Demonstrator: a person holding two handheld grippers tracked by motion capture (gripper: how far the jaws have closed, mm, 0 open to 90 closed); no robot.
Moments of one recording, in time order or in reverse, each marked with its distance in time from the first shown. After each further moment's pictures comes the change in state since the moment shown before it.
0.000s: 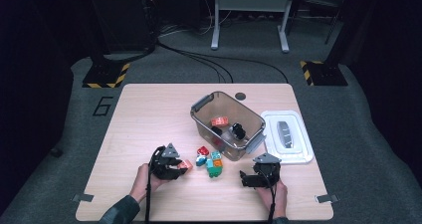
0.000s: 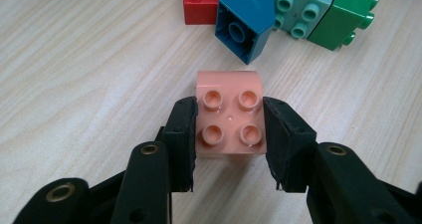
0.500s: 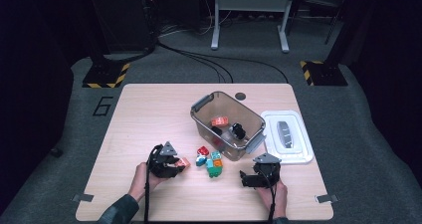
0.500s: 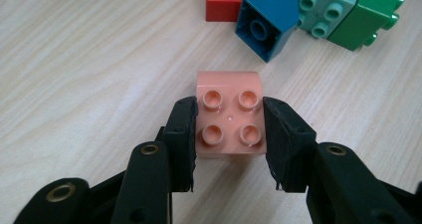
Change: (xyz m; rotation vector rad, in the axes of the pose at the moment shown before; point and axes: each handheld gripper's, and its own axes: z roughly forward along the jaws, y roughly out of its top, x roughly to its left) left arm 0.008 0.001 -0.006 0.003 0.028 -0.034; right arm 0.000 0.000 0.000 -0.002 -0.001 -0.002
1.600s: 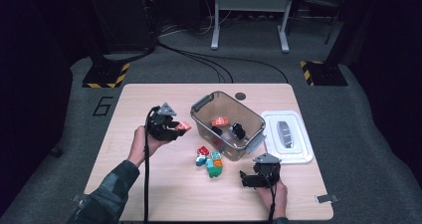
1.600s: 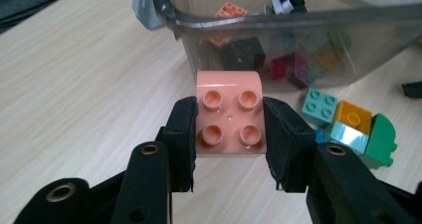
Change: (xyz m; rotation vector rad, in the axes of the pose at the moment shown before) left arm 0.041 0.102 -0.049 -0.094 0.075 0.013; right arm 0.000 0.000 0.000 -0.001 0.000 0.000
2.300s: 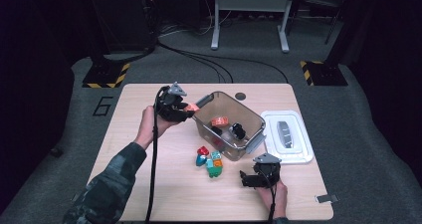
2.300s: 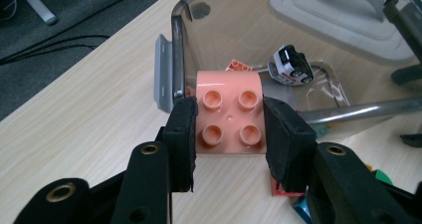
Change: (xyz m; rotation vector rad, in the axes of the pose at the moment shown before) left arm 0.003 0.064 -0.004 -0.028 0.018 0.049; right arm 0.000 0.000 0.000 0.000 0.001 -0.002
